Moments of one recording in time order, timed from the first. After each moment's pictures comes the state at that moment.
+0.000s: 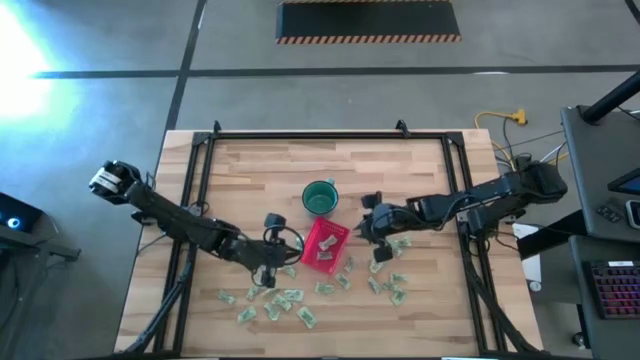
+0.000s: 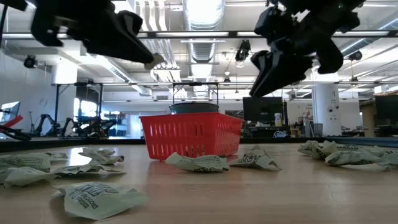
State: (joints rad) left arm -0.42 1.34 0.73 0.04 -0.45 0.15; right arm 0.13 1.40 0.75 -0.14 0.11 -0.16
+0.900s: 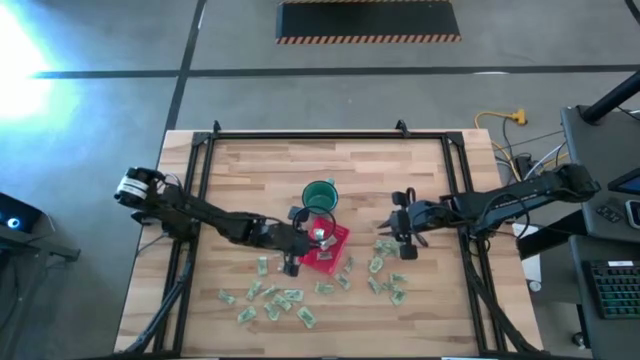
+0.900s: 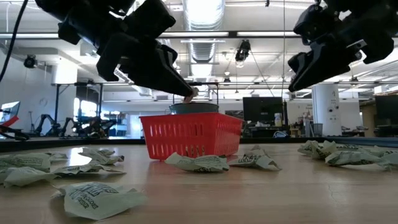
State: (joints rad) left arm -0.23 1.57 0.79 0.22 -0.23 0.18; right arm 0.15 1.04 0.50 -0.17 0.11 0.04
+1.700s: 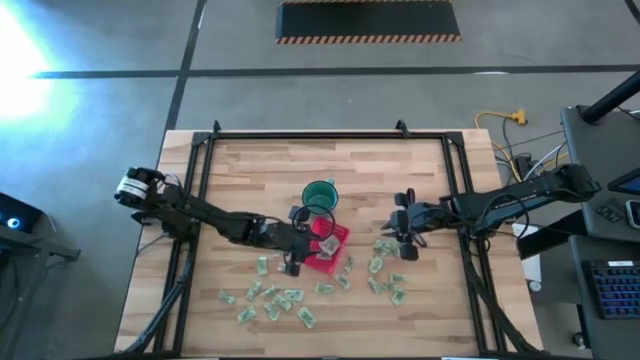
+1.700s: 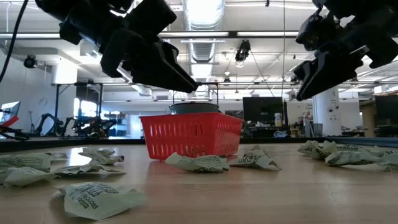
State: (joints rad) left arm -0.23 1.57 0.78 0.26 -0.22 0.19; right arm 0.15 1.04 0.48 -0.22 0.11 0.14
